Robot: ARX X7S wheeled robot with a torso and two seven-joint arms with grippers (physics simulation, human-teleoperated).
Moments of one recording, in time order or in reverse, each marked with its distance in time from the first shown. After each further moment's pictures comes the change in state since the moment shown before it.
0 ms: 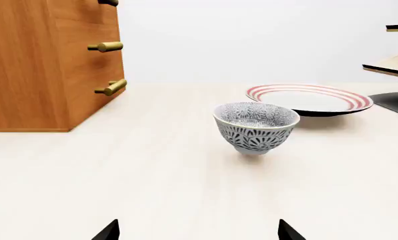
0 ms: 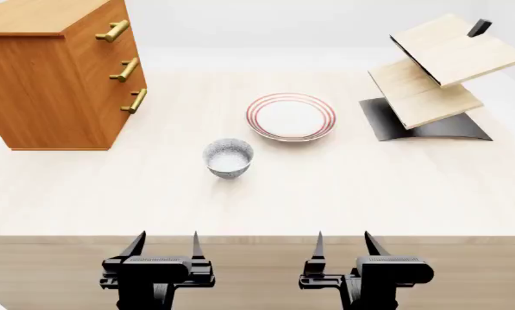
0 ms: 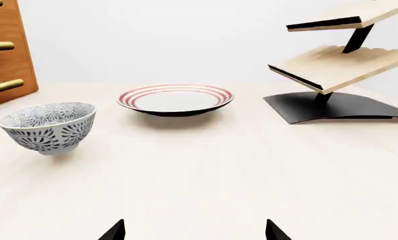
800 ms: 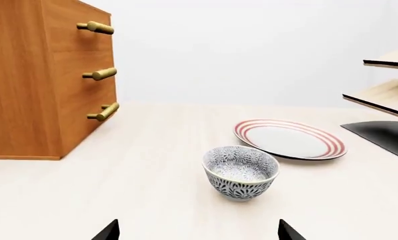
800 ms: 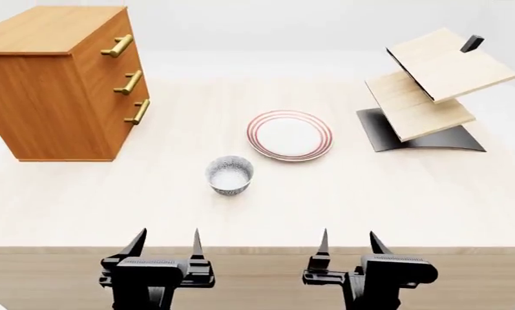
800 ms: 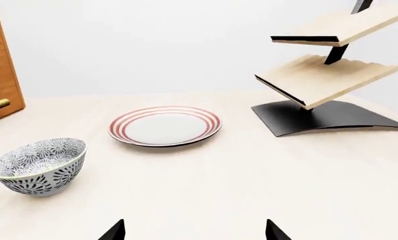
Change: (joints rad) left arm 0.012 -0.075 0.076 0.021 -0.109 0.043 -0.041; right arm 0.023 0.065 -0.070 0.040 0.093 -0.024 0.112
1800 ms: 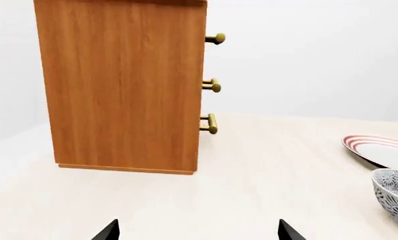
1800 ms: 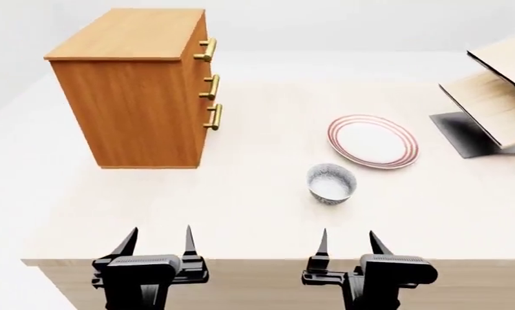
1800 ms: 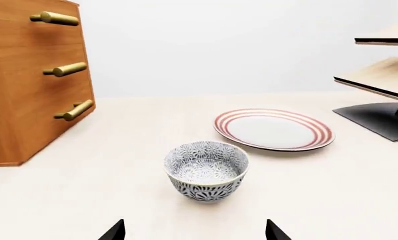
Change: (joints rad) left arm -0.006 -0.043 0.034 -0.001 -0.057 0.026 -0.083; right arm -0.001 0.051 -0.068 -0.013 0.042 -0.008 0.066
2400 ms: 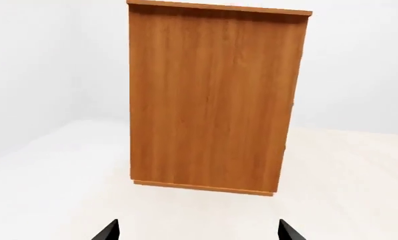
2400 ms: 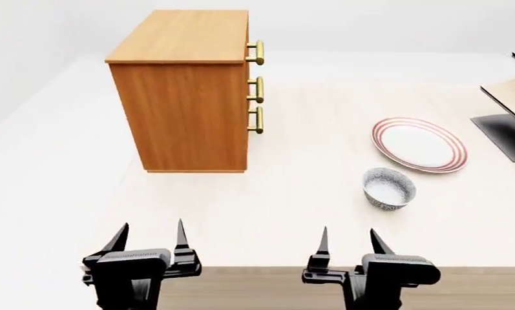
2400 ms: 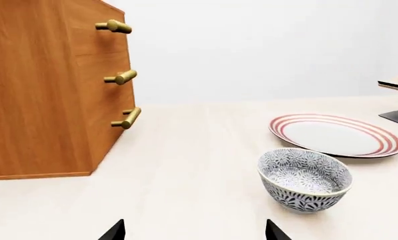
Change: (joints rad) left arm -0.012 -0.028 0.001 0.023 -0.035 -0.005 -0.041; right arm -0.002 0.021 -0.024 -0.015 0.028 -0.017 0.022
